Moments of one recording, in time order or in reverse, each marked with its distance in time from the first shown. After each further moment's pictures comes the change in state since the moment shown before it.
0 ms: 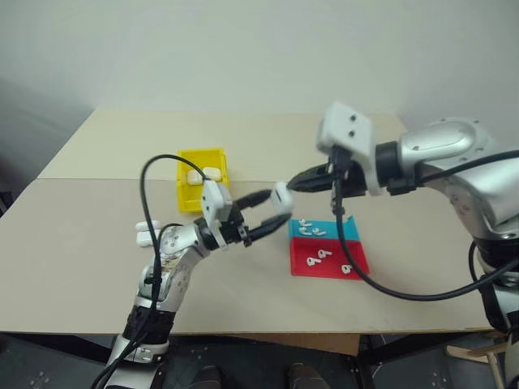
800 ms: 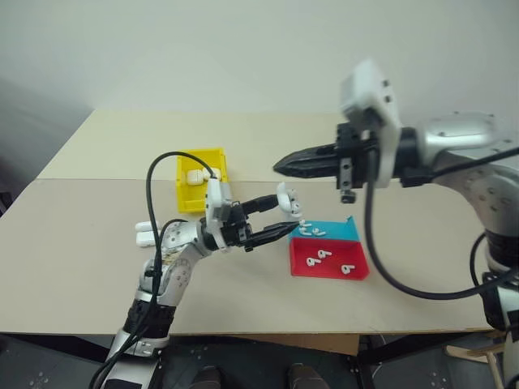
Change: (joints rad) left arm -0.026 0.051 -0.079 0.090 -0.135 -0.025 -0.386; right arm -0.110 -0.037 0.161 0.015 0.227 -0.060 0.004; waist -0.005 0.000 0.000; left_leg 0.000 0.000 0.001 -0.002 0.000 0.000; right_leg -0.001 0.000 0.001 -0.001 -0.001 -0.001
